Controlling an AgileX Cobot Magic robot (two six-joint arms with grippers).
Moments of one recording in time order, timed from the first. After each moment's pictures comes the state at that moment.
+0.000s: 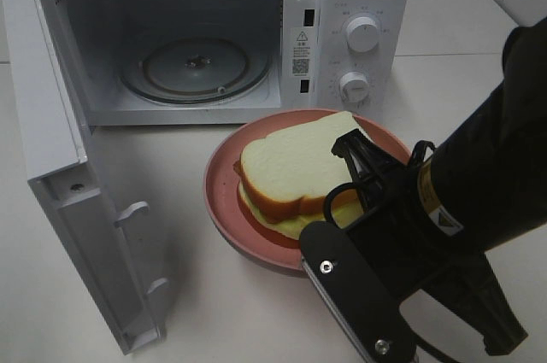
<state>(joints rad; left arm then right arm) 0.00 0.00 -0.50 -0.07 1.04 0.05 0.99 1.39 -0.75 -0.37 0.70 -0.92</state>
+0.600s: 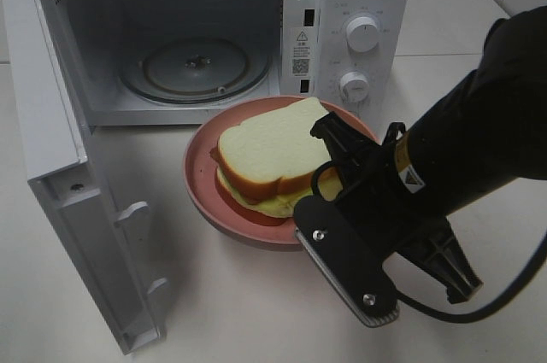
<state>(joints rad) 0.00 0.00 -0.50 -0.07 1.04 0.05 0.85 1.48 -0.77 -0.31 0.51 -1.17</state>
